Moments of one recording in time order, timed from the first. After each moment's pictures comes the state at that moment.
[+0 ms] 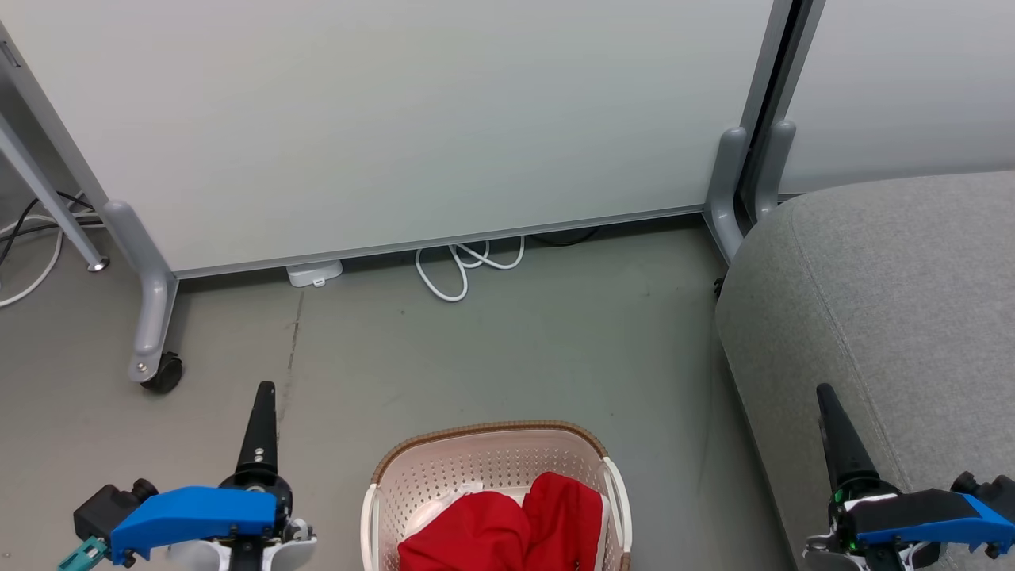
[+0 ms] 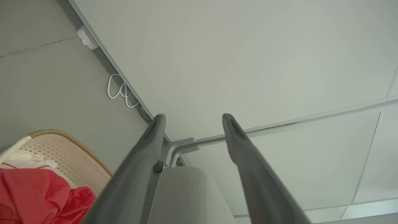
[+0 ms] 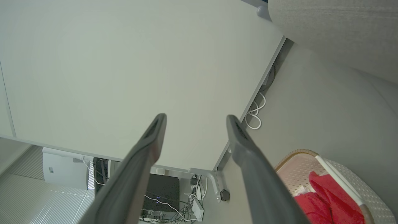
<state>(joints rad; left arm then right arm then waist) -0.06 0.04 0.01 0.26 -1.31 -0.08 0.01 -0.06 -0.04 -0.06 0.27 1.29 0.13 0.01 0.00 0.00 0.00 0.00</state>
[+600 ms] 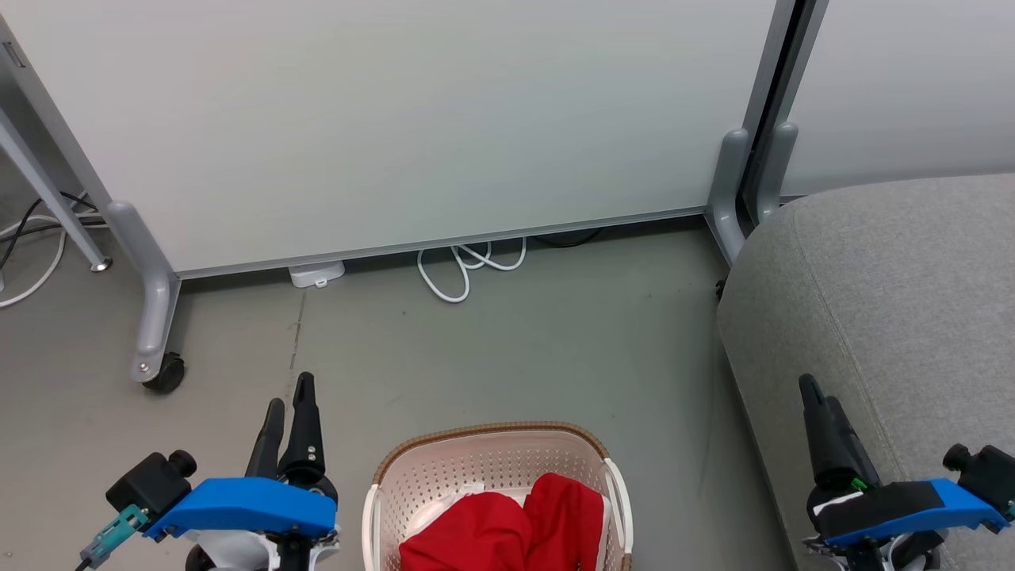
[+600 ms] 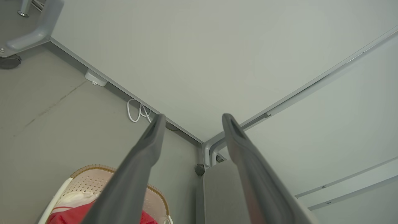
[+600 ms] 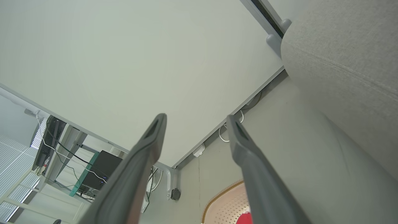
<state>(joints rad) -0.07 0.04 -0.08 0.24 -0.93 -0.05 -0.06 -0.05 -0.04 -0.05 0.22 0.90 0.13 -0.03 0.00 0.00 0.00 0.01</state>
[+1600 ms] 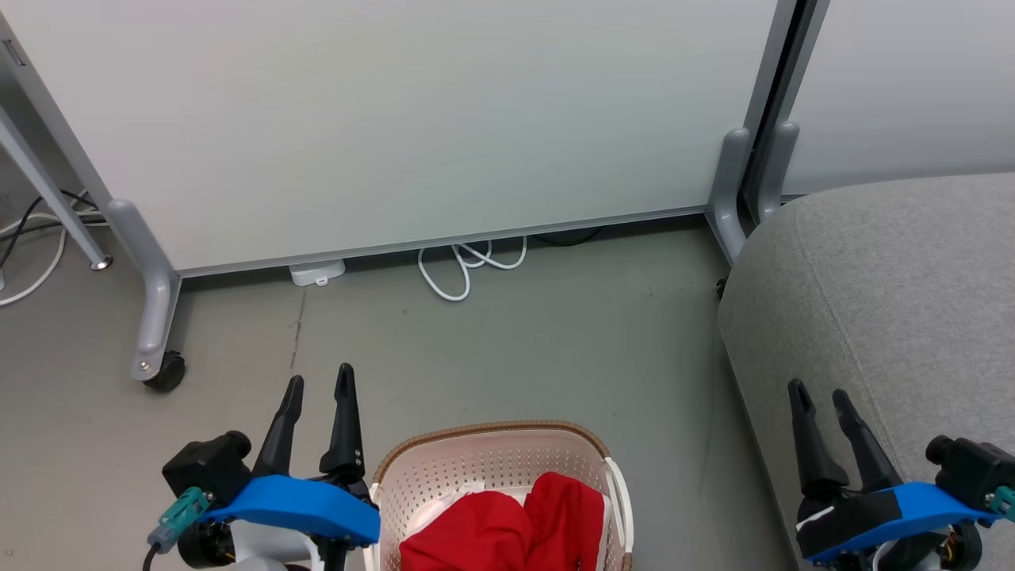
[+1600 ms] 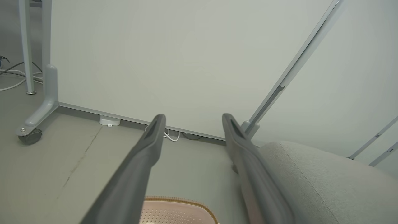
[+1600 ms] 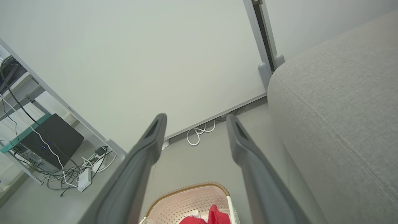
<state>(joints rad) -0.09 0.04 -0.15 0.26 -0.54 -0.06 -0.15 -0.03 -0.04 -0.05 0.17 0.52 0.13 -0.06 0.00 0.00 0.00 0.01</state>
